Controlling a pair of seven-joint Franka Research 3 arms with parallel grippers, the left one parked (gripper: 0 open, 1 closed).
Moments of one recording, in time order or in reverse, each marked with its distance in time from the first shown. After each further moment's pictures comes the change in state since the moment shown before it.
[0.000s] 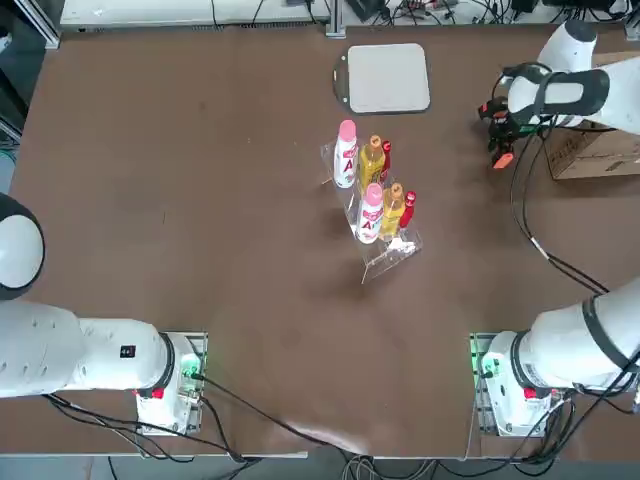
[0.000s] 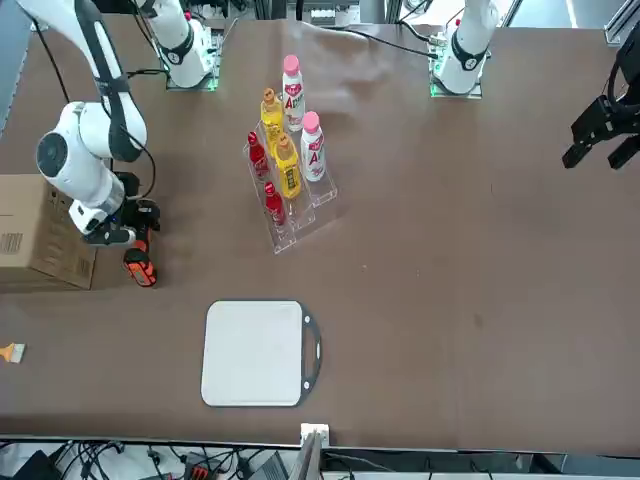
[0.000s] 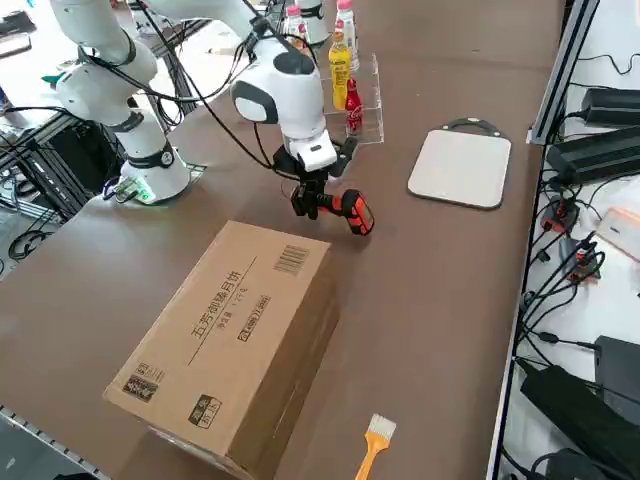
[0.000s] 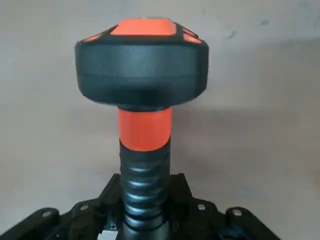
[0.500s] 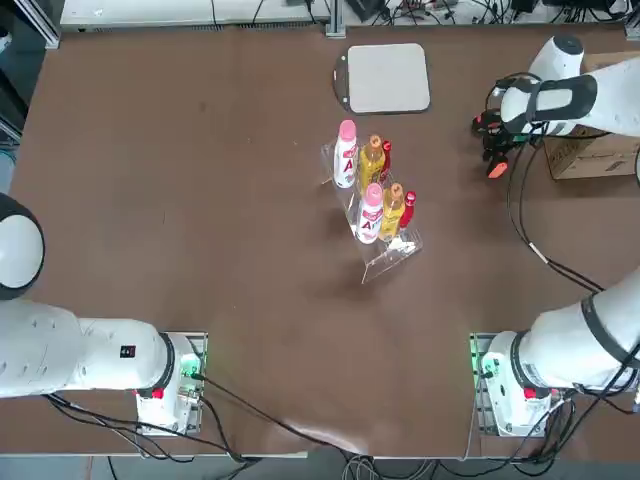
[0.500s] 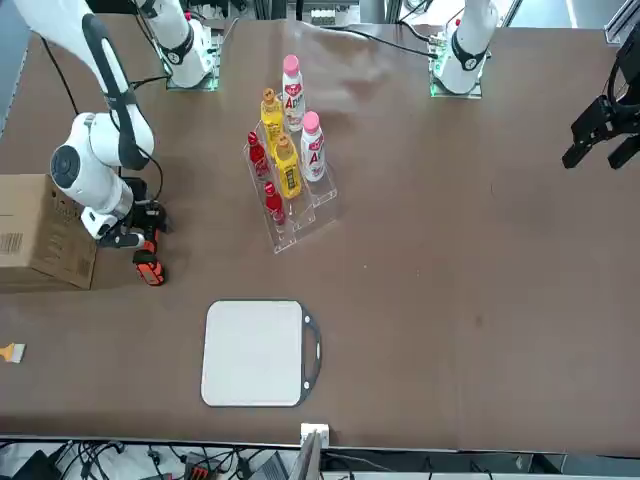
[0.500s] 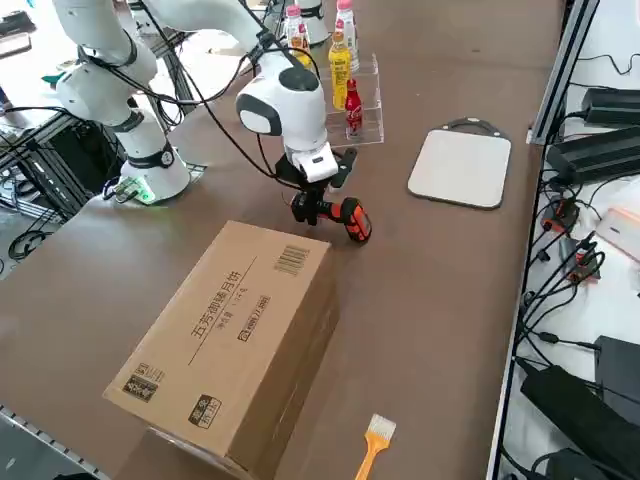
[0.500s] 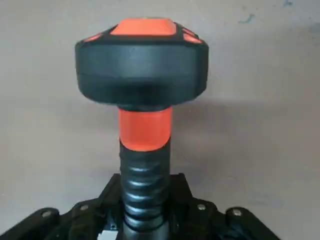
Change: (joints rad) arm 0.006 0.044 0.002 0.000 0.000 0.026 0.000
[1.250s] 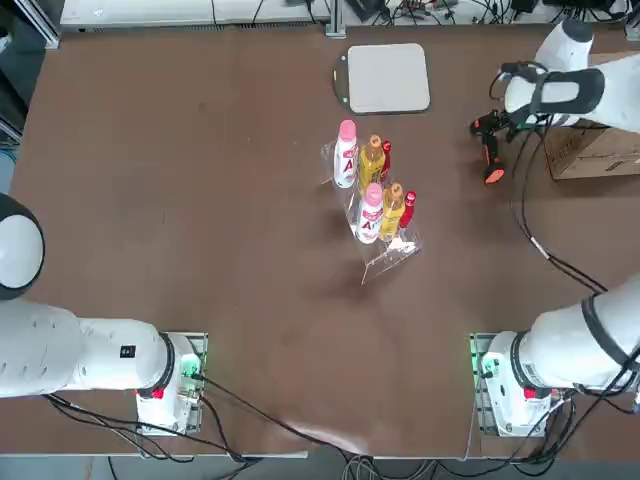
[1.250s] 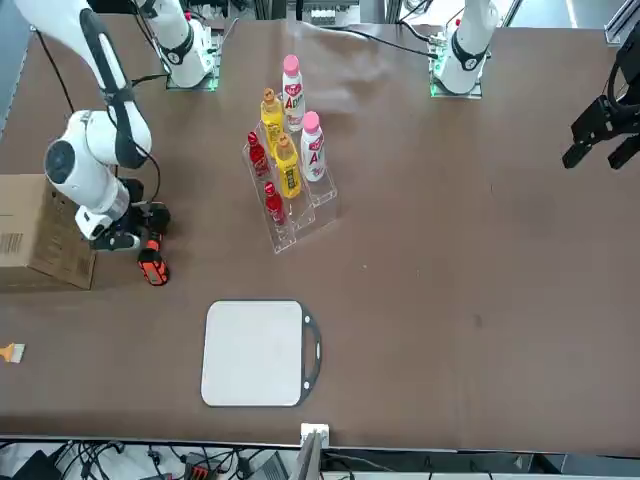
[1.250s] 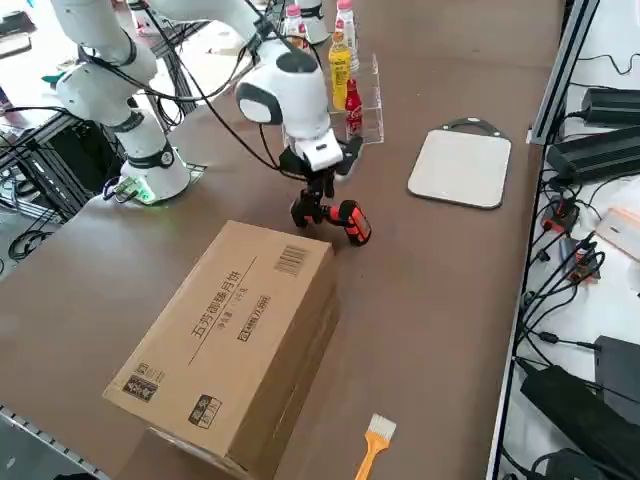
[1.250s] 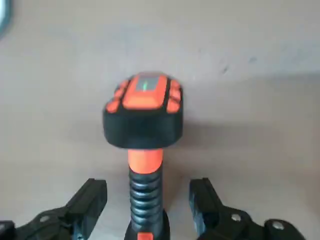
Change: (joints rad) arm 0.001 -0.081 -0.003 0.039 0.000 -0.015 0.000
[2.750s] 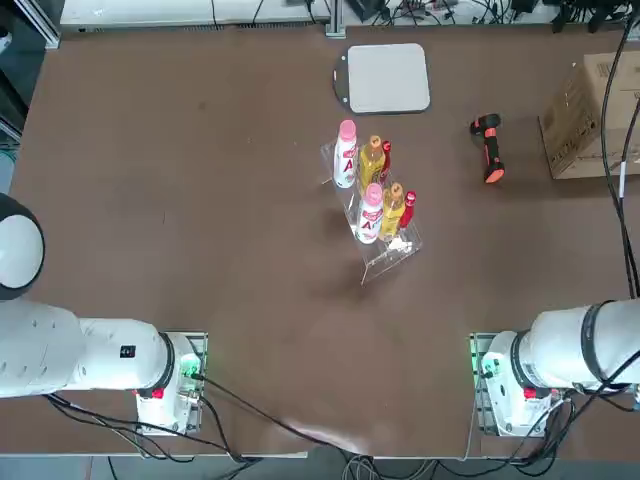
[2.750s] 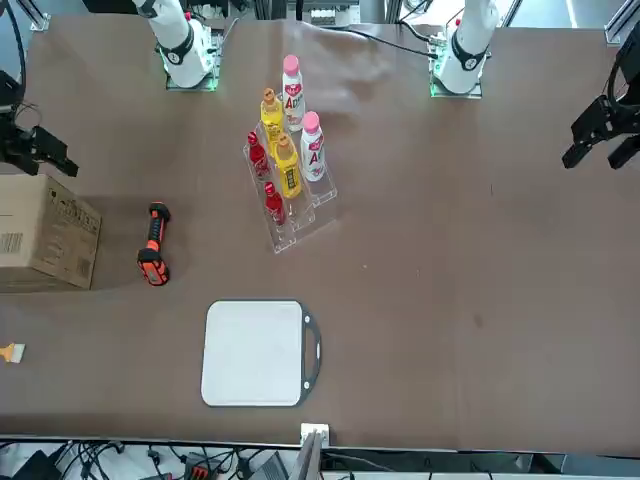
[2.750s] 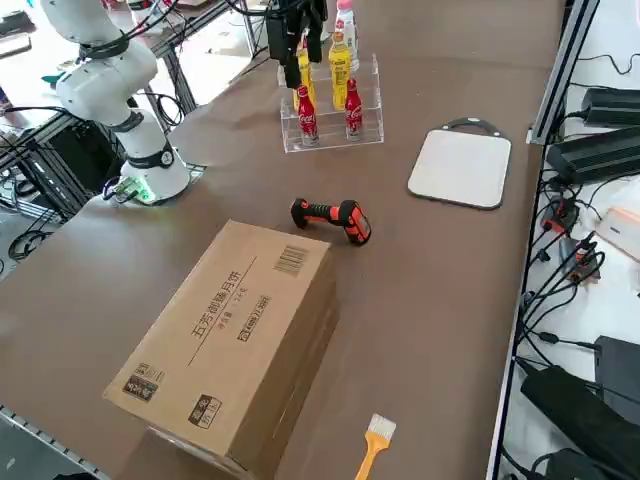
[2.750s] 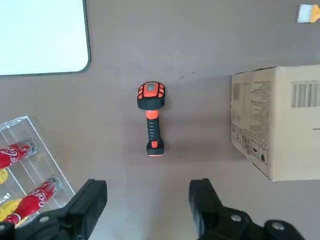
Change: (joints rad) arm -0.015 -0.172 -0.009 0.644 0.000 -0.913 0.065
